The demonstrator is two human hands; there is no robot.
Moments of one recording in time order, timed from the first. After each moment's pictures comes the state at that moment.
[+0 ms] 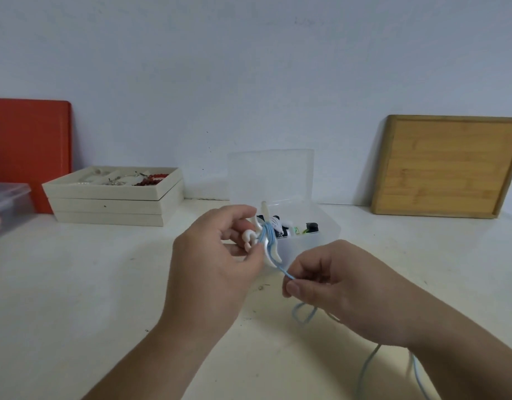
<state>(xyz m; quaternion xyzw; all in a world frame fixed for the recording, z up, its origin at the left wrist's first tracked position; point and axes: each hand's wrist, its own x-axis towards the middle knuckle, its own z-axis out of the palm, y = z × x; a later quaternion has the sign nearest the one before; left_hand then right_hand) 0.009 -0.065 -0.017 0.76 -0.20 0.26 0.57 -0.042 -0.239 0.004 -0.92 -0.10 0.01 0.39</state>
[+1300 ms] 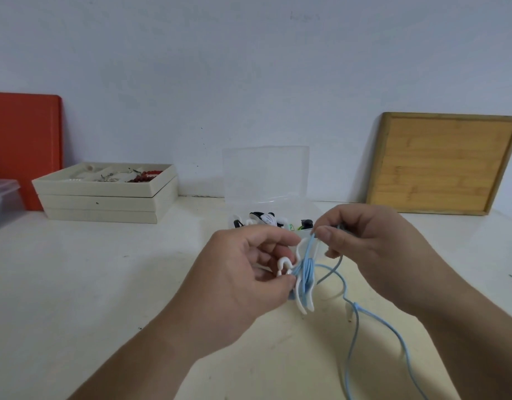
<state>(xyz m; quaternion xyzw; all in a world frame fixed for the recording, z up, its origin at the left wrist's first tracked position) -0.001 -0.069 -0.015 0.71 -0.31 -0.04 0.63 -0.032 -0.268 0.007 -0.86 -0.04 -0.17 0.47</state>
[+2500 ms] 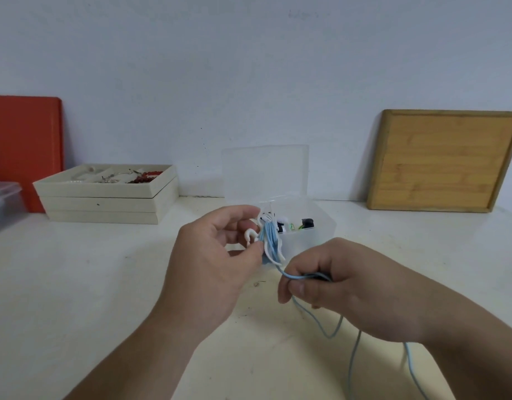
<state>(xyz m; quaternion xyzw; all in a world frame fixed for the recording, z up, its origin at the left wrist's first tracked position) 0.010 -0.065 -0.017 0.71 -0.21 0.12 0.66 -0.045 -0.248 0.010 -0.91 -0.17 0.05 0.36</state>
